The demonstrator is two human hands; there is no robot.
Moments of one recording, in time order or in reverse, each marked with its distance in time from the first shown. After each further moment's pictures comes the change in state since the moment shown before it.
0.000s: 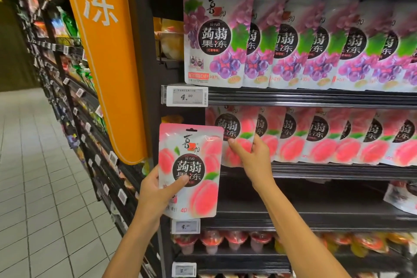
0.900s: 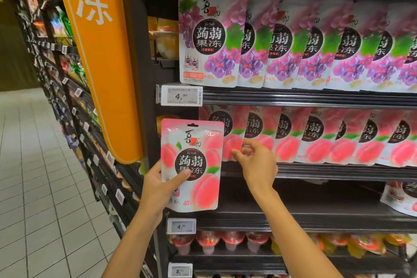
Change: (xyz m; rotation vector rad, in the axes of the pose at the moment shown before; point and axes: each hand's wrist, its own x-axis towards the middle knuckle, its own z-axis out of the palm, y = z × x) left_hand 0.008 0.002 0.019 -0.029 0.020 -0.023; right_hand -0.008 0.007 -0.009 -0.535 0.211 0.035
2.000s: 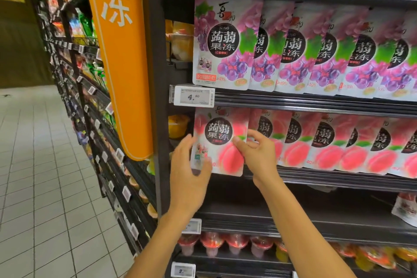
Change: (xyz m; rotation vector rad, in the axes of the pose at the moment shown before) left_hand -0.007 0.014 0.048 0.509 0.157 0.369; right_hand 0.006 -0.040 -0.008 0.640 -0.254 0.121
